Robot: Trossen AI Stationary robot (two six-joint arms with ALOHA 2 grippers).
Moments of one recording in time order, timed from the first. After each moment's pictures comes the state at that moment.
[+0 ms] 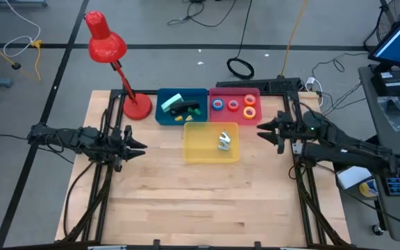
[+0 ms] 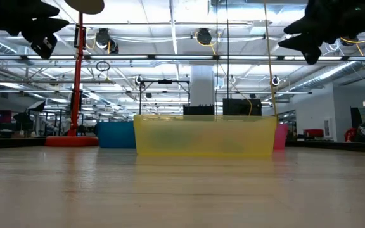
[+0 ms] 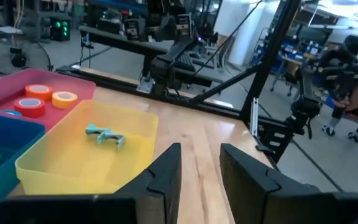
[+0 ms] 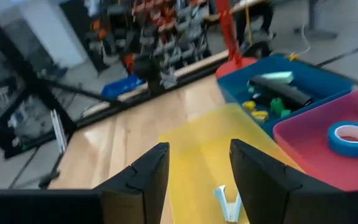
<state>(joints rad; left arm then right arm) -0.23 0.18 0.29 -0.16 -0.14 -0.28 -0.34 0.39 0.44 -0.21 -0.22 0.33</state>
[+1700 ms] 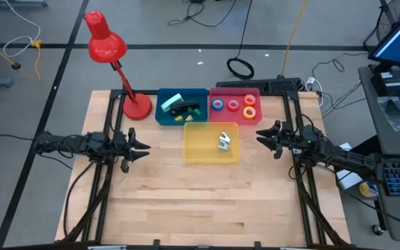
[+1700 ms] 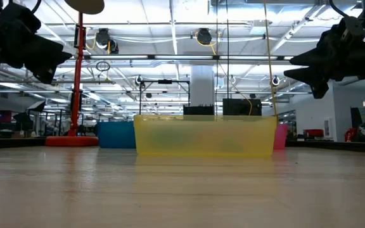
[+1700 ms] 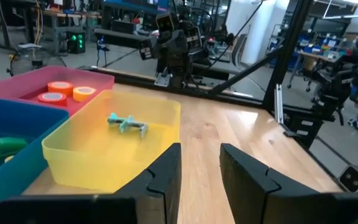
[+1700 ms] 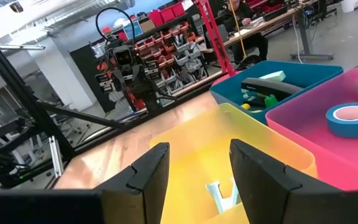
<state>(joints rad) -0.14 0.01 0.06 -0.09 -0.11 -0.20 -0.35 0.04 0.03 0.00 -0.18 0.43</state>
